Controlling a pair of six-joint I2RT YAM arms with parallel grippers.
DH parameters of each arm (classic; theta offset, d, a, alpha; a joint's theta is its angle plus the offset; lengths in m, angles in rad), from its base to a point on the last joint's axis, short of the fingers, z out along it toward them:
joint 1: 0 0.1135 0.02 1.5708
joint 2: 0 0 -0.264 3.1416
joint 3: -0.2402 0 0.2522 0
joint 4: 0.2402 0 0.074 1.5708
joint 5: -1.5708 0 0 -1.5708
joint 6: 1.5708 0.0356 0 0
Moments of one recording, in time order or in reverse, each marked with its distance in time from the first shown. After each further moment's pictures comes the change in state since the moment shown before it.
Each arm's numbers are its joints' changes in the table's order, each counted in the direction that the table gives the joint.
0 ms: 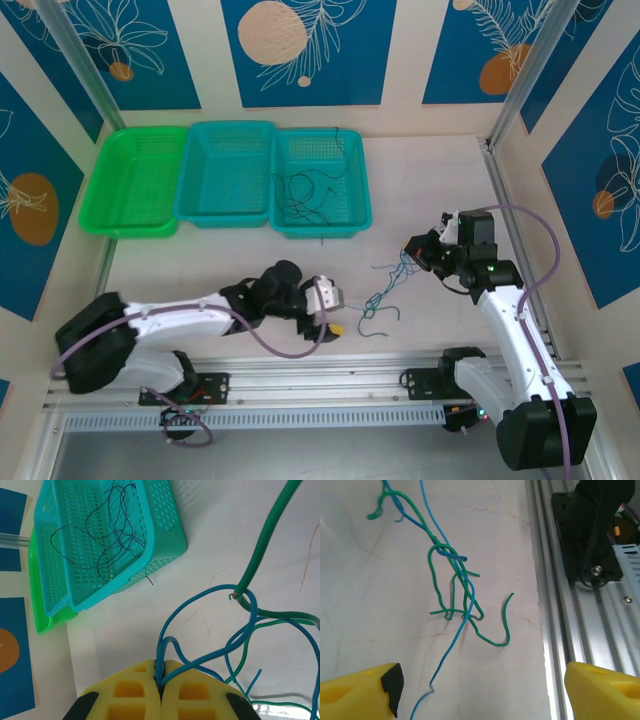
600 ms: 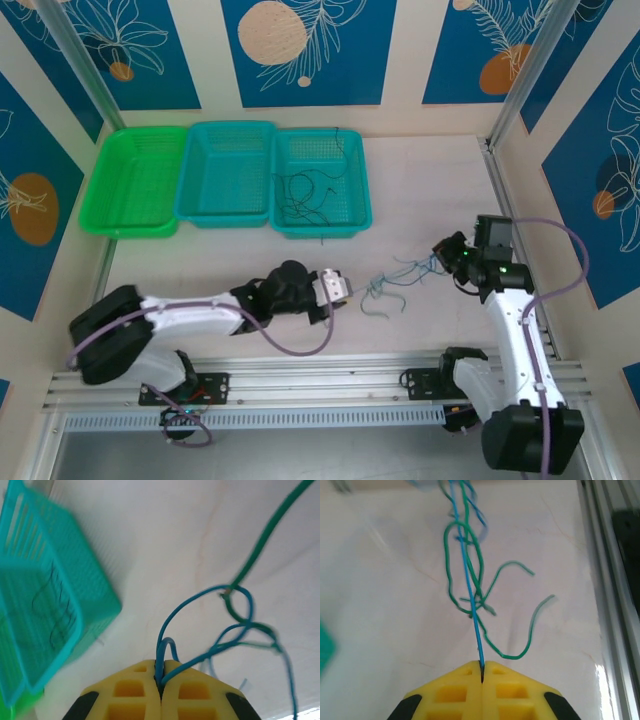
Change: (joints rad) left arm -0.006 0.013 0.000 -0.146 0.217 -0.010; right arm -0.209 0.024 -0.010 0.124 -0.220 0.069
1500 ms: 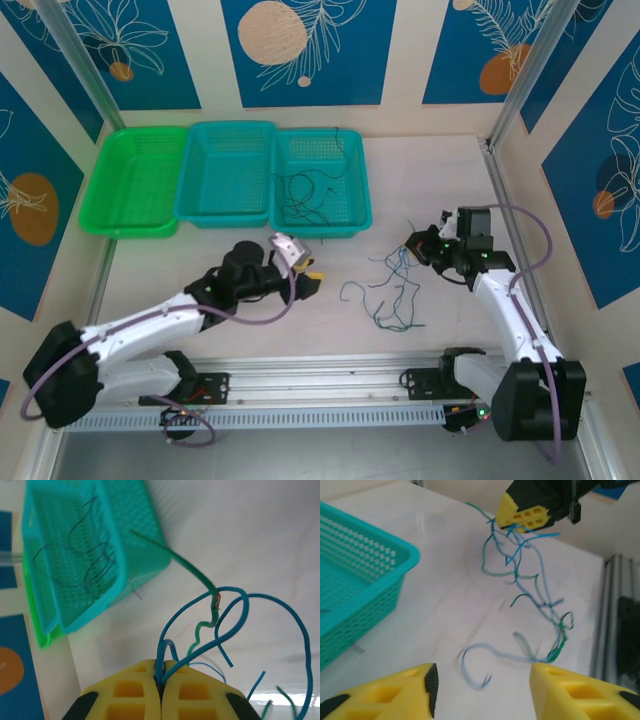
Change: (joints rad) left arm 0.194 0.215 0.007 0.147 -0.126 -0.332; right arm 0.164 -0.157 0.035 -0.245 0.261 -0.048
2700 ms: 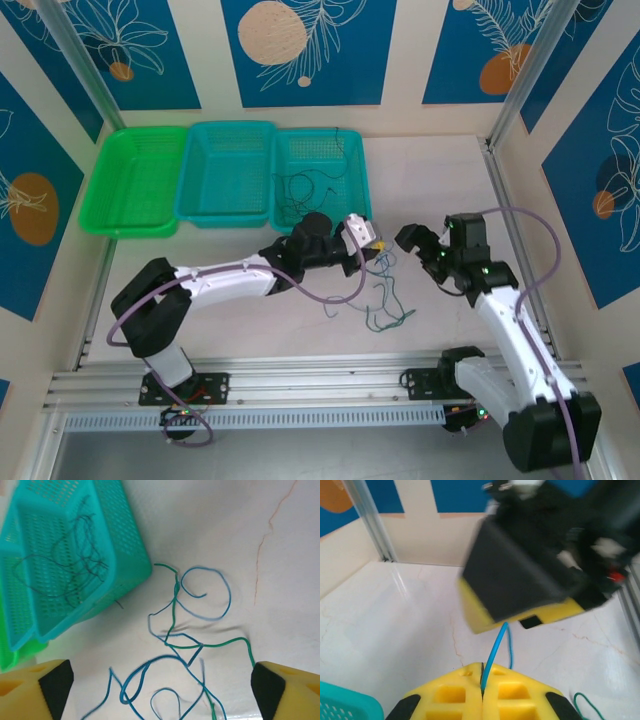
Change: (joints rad) left arm -0.109 -0.525 -0.453 -0.188 0.024 0.225; right arm 0.105 0.203 0.021 0.121 -0.269 0.041
